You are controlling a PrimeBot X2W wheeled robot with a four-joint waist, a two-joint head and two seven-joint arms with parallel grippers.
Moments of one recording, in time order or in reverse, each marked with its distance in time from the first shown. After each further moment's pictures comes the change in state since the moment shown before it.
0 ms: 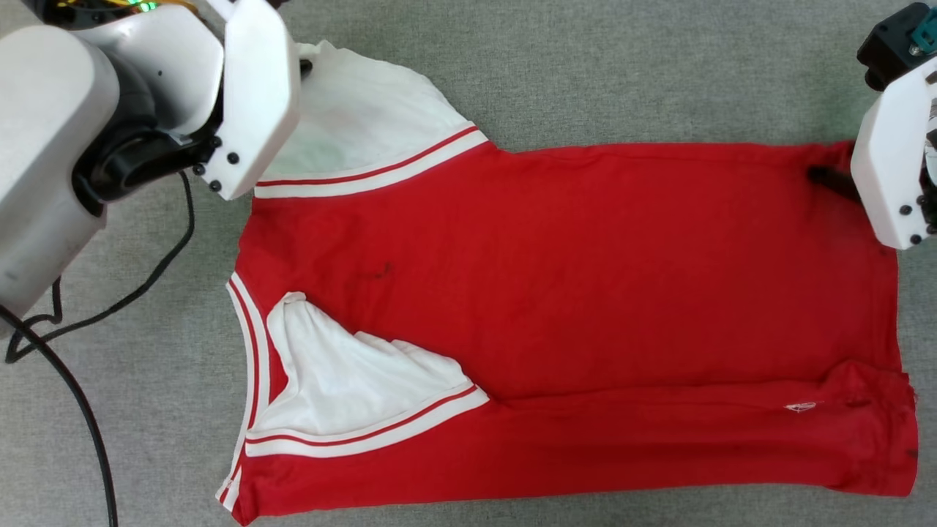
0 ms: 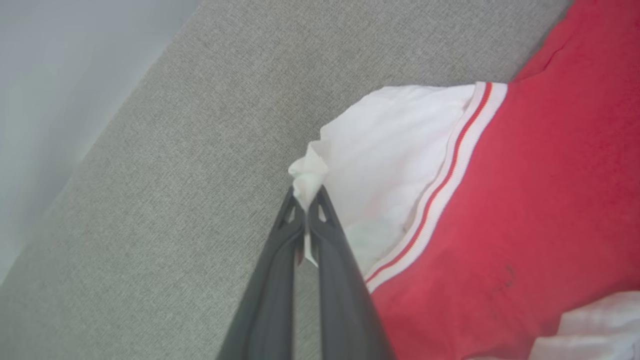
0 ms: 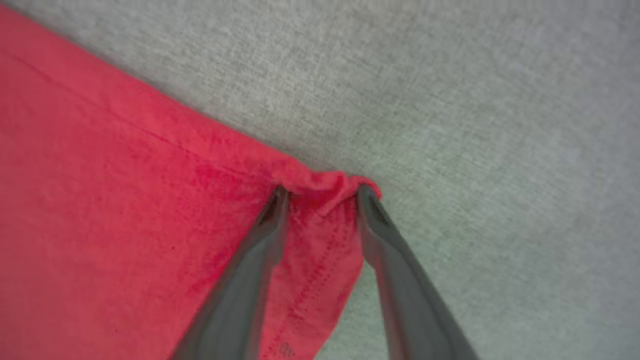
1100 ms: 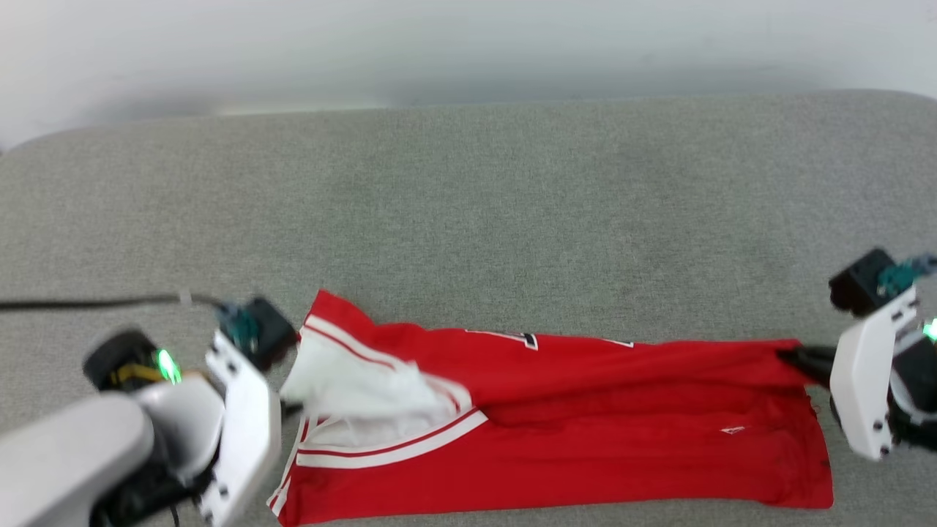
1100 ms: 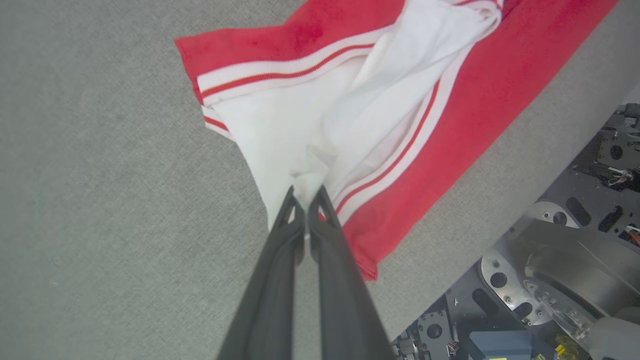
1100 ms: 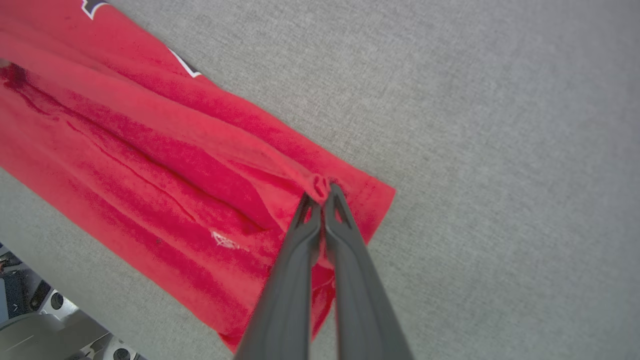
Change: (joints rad) left arm 0.535 0.269 -0.154 -0.307 -0.076 0.144 -0.212; right arm 0.347 -0.145 0.192 -0.092 0.165 0.000 -0.482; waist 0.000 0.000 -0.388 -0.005
